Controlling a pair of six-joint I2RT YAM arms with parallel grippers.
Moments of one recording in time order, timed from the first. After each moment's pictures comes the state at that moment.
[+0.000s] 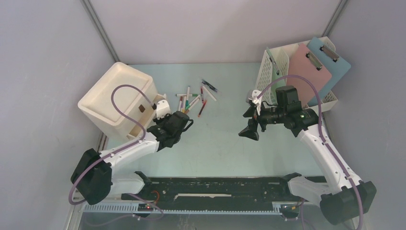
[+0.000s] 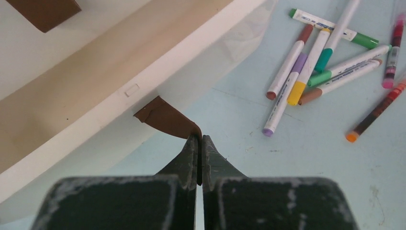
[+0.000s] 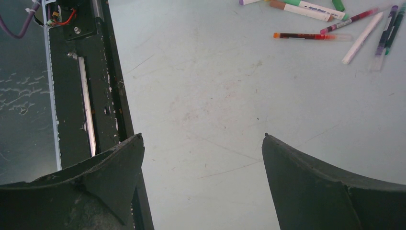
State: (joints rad) left arm -0.70 1.23 0.71 -0.37 -0.98 -0.80; right arm 0.31 1.08 1.07 -0.74 -0.87 -0.55
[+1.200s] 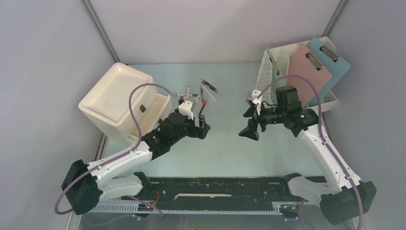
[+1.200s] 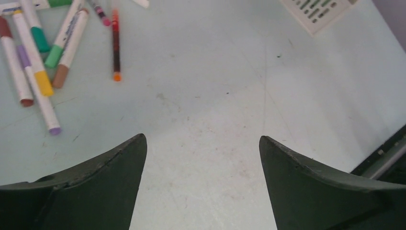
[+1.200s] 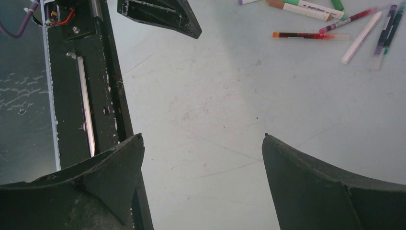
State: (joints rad) left arm -0.81 1.07 0.66 -0.02 -0.17 -0.40; right arm 0.31 1.08 1.07 -0.74 -0.87 -0.55
